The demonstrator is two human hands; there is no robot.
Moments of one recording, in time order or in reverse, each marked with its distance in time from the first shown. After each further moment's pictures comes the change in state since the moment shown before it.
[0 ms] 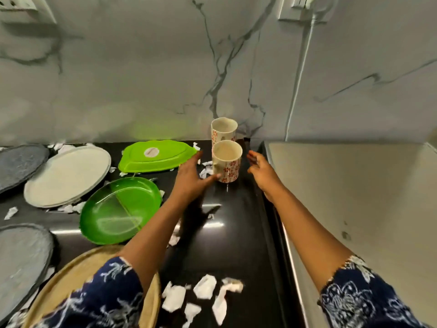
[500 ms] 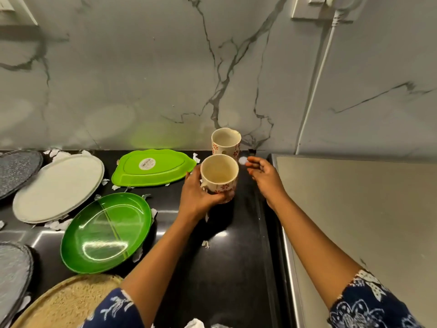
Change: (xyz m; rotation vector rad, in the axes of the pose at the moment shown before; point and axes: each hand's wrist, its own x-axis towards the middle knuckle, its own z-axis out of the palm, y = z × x) left_hand 0.016 0.018 0.031 -0.324 0.200 0.020; right_hand 0.062 0.005 -0.009 0.130 -0.009 -0.052
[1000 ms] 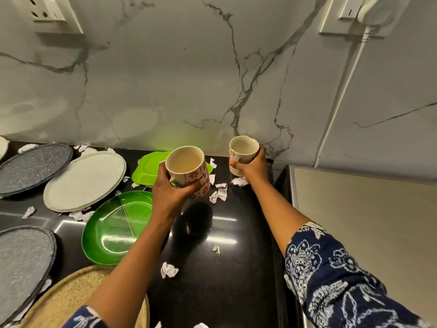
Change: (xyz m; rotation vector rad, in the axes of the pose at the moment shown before) left_hand 0.003 -0.001 -0.077 -0.072 0.284 -0.114; right_hand 0.064 -0.012 0.065 -0.153 0.132 -0.108
